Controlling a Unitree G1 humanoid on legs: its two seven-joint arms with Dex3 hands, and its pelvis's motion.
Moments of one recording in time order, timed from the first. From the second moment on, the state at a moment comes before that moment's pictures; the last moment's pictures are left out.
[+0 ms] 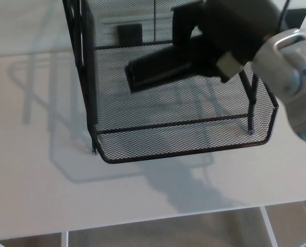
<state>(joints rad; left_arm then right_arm) 0.09 0.57 0.38 1.26 -0.20 -0.15 -0.18 -0.81 -0.46 0.50 0.09 -0.75 0.17 0.31</state>
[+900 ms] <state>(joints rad) 0.09 0.57 0.37 1.26 -0.19 -0.15 -0.18 -0.83 -0.52 0.56 0.17 -0.82 0.20 0.46</state>
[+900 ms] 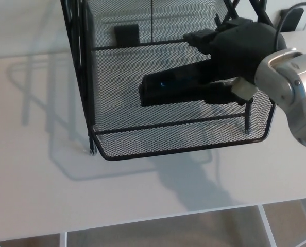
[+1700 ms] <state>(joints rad) 0.10 0.57 0.36 1.27 -0.17 -0.15 -0.19 -0.95 -0.62 0.19 -0.21 -0.66 0.32 0.78</state>
